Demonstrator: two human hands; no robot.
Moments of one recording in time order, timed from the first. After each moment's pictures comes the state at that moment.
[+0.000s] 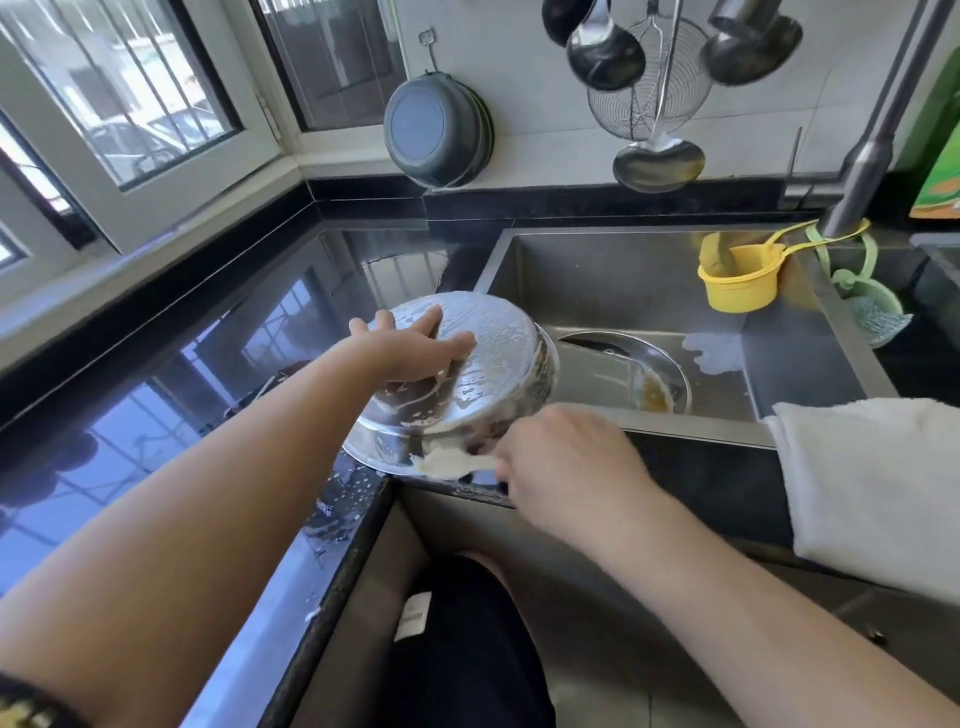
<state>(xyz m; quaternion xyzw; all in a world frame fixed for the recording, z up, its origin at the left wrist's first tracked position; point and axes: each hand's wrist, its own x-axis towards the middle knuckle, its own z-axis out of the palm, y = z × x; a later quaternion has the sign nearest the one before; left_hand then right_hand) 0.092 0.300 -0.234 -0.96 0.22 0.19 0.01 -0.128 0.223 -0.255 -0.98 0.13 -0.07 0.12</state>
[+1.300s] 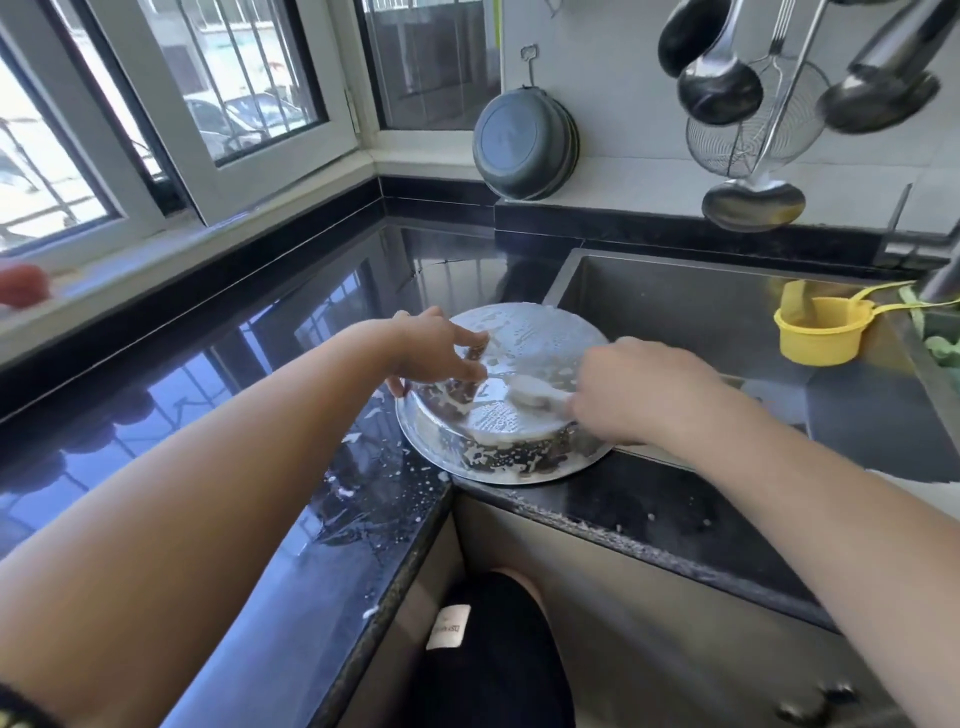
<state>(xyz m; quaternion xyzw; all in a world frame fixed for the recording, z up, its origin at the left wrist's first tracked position) 0.121 0.350 -0.213 -0.92 0.34 0.19 0.01 -0.065 0.205 -0.195 -0.98 0.17 0.06 0.05</state>
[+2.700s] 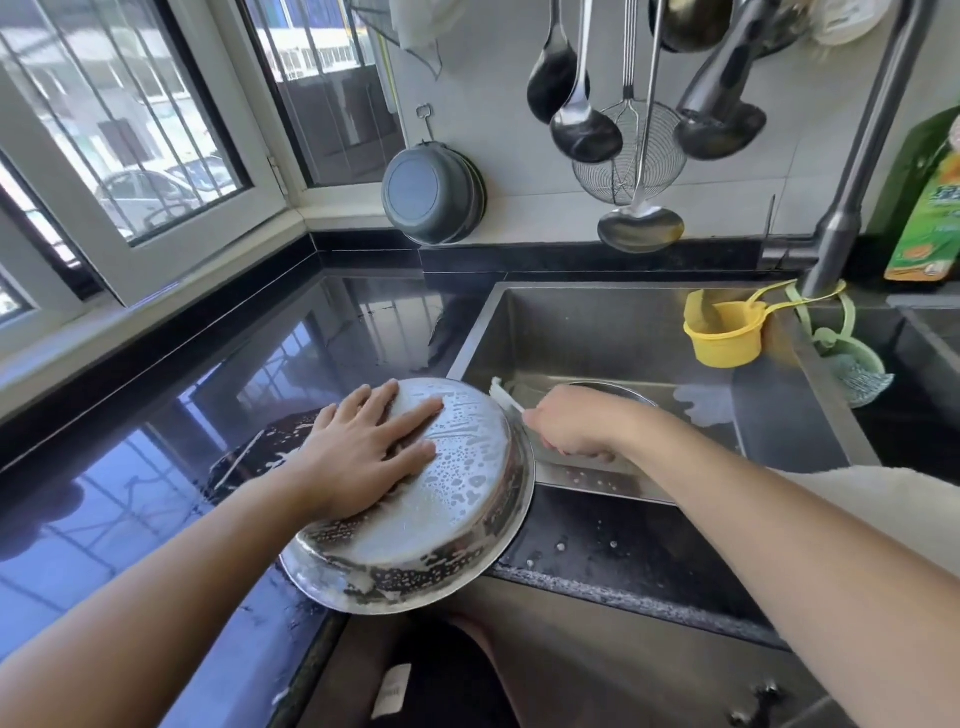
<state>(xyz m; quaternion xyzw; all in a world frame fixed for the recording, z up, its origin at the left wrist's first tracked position) 0.080 0.359 -0.261 -0.91 0.41 0.06 0.01 -0.058 0.123 -0.237 -0.92 0.22 0.11 0.31</state>
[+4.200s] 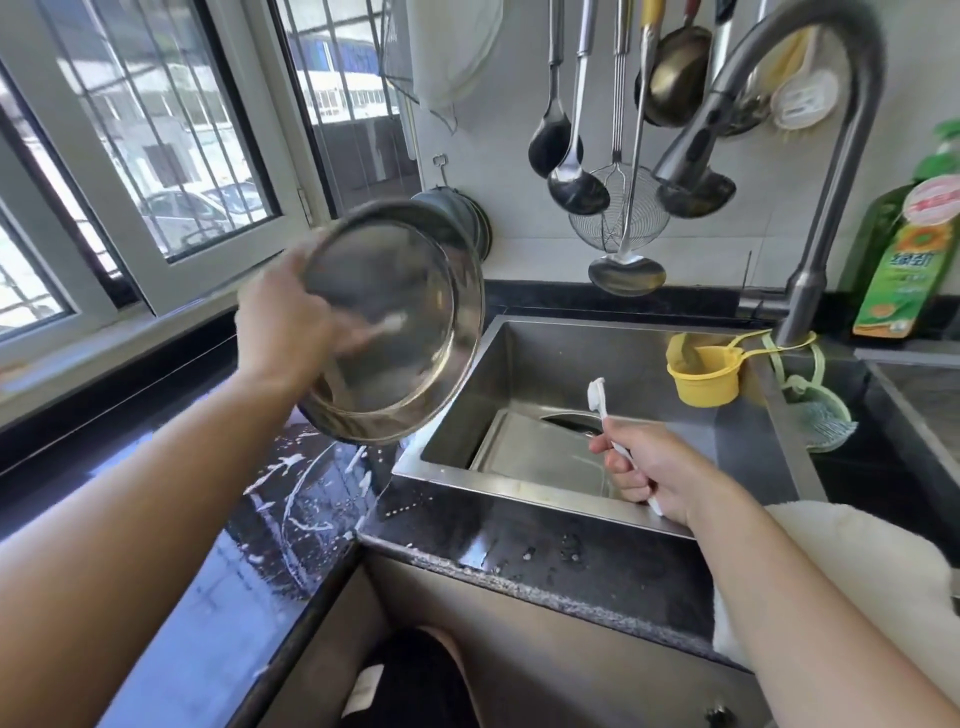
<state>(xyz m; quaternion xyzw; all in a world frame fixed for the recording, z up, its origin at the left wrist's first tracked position) 0.044 0.335 -0.125 -0.85 0.19 -0.23 -0.42 -0.113 0.046 -0.294 -0.60 0.30 -0.04 0.74</state>
